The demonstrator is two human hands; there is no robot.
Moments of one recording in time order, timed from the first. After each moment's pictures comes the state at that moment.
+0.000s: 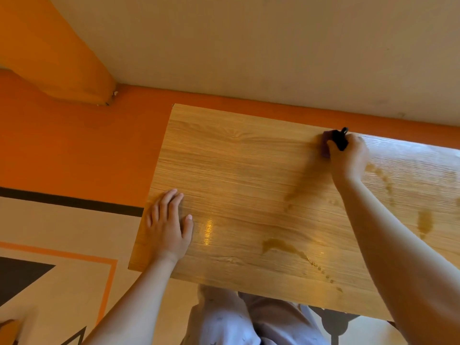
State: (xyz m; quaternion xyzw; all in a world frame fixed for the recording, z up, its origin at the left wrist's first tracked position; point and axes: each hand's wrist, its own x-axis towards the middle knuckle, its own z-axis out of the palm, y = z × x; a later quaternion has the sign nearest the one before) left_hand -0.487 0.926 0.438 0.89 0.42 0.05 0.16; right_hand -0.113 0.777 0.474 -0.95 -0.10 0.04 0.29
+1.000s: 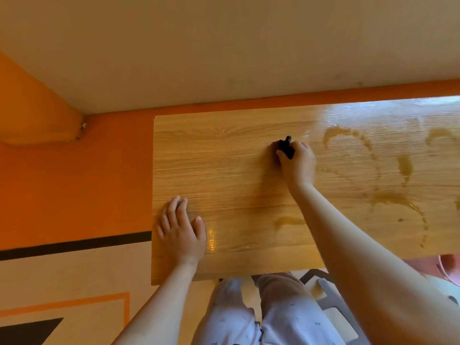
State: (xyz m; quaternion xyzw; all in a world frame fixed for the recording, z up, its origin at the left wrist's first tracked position) left_hand -0.489 0.927 0.430 0.90 0.40 0.08 0.15; right_hand -0.231 0.797 0.472 -0.94 -0.07 0.07 0.32
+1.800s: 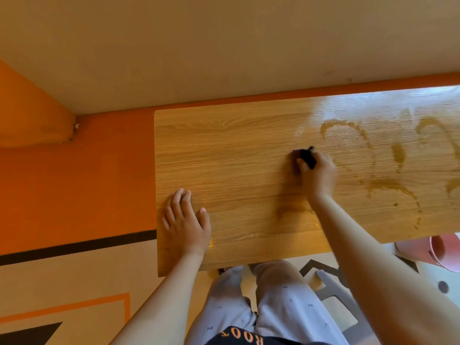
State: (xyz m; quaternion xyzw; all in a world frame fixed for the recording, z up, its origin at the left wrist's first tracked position) left_hand -0.491 0.929 0.431 0.90 0.40 0.07 0.16; right_hand -0.261 0.747 0.473 -0.95 -0.01 0.04 0.30
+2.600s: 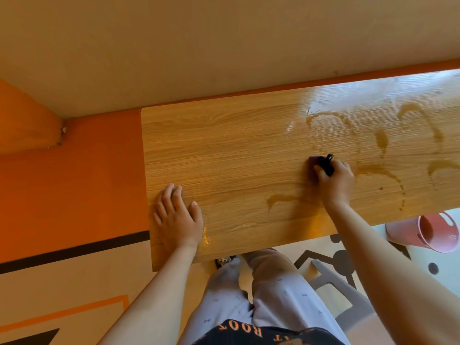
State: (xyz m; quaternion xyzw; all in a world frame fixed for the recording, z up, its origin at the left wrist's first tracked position) left_hand -0.491 0.929 0.431 0.90 0.40 0.08 0.16; right_hand -0.276 0.677 0.477 -0.96 0.06 0.03 0.28
